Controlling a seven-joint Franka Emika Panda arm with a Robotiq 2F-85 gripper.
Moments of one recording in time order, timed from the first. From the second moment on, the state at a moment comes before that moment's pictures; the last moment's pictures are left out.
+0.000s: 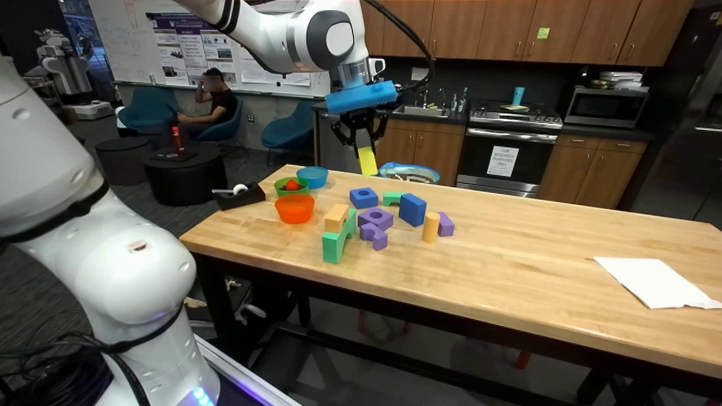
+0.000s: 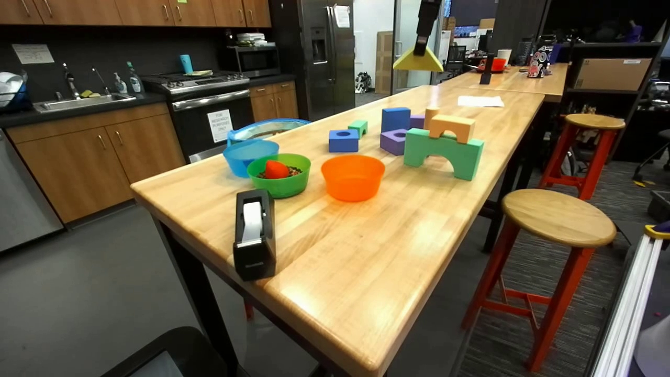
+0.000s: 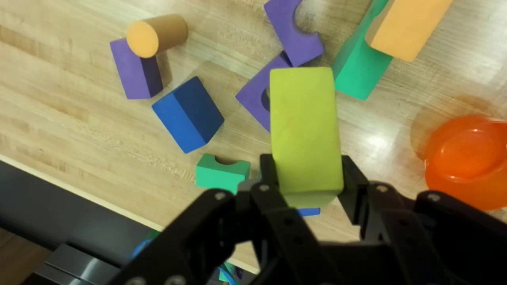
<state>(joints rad) -0.08 -0.32 -0.11 -2.28 -0.12 2.24 -0.68</state>
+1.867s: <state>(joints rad) -0.07 -0.45 -0.15 -2.47 -0.02 2.20 -0.32</state>
